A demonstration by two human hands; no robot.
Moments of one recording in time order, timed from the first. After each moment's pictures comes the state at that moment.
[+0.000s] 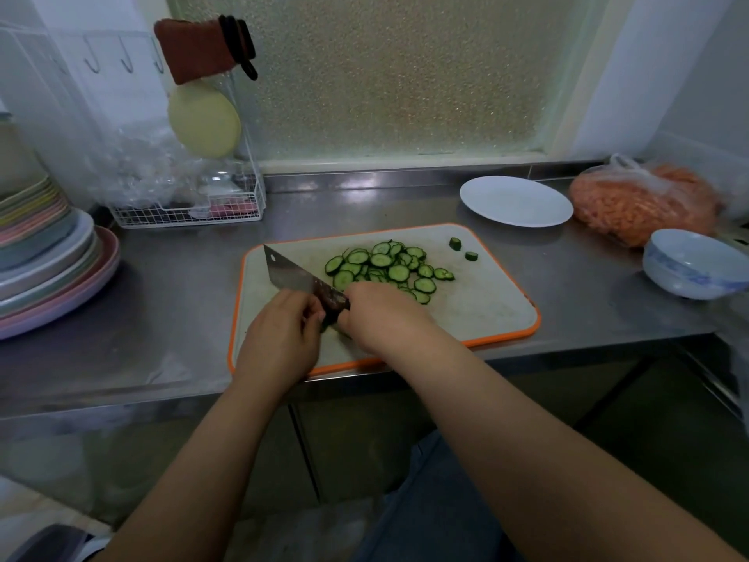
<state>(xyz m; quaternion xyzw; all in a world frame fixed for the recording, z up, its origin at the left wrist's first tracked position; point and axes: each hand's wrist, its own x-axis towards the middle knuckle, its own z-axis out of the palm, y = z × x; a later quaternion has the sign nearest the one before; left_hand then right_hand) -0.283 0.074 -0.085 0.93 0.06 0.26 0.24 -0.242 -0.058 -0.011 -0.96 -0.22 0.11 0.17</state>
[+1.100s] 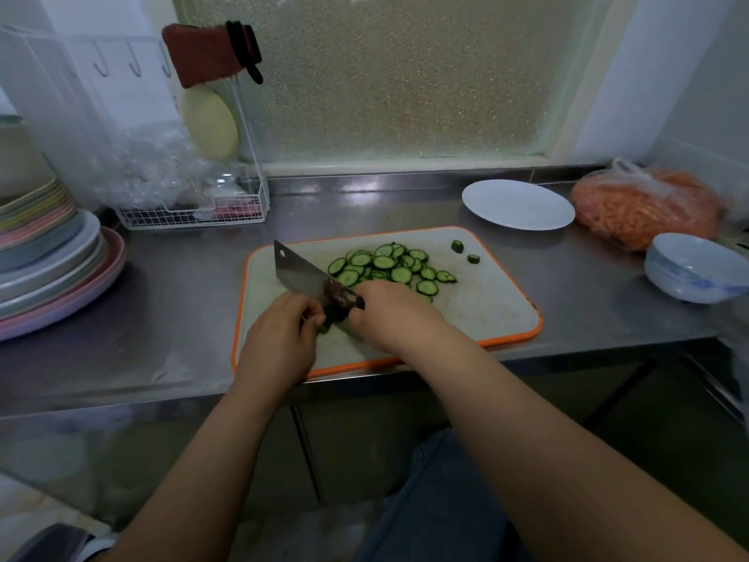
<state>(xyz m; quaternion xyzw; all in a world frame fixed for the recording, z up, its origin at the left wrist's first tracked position) -0.286 0.076 -0.084 0.92 0.08 0.25 0.28 -0.243 -0.068 -0.004 -0.95 -0.23 0.11 0.19</state>
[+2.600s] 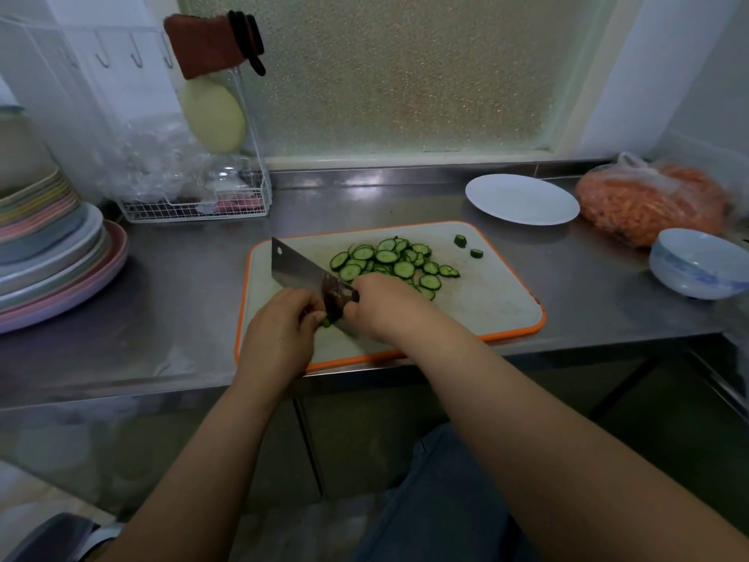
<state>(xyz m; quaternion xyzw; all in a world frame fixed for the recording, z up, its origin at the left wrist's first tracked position) -0.291 0.074 -0.078 0.93 0.09 0.25 0.27 -0.238 -0.057 -0.010 -0.95 -0.22 0.12 0.19</state>
